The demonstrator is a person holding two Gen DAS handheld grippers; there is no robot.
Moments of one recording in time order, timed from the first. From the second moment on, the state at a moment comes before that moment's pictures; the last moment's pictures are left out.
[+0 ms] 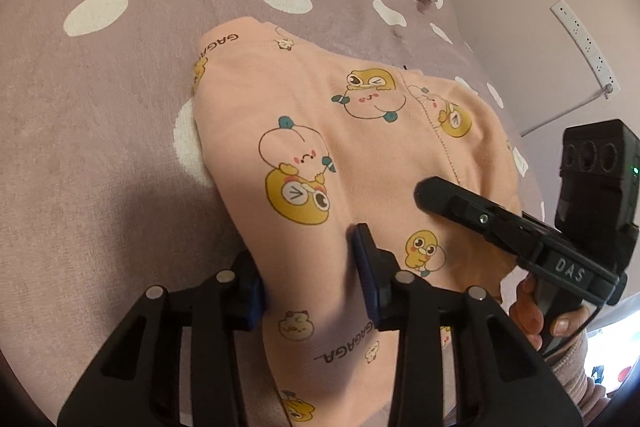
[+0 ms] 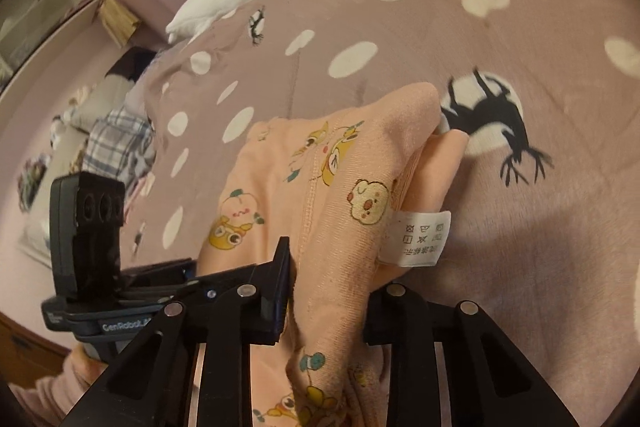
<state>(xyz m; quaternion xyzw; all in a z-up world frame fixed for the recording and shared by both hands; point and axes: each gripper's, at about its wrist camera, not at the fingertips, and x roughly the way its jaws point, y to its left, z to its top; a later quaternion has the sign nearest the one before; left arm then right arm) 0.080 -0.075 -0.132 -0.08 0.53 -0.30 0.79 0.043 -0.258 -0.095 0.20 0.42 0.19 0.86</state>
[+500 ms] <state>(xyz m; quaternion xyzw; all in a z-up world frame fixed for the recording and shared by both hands) 0.055 -0.072 -0.100 -0.05 0.49 -0.30 0.82 0.024 -0.248 -0.067 0.19 0.38 0.19 0.89</state>
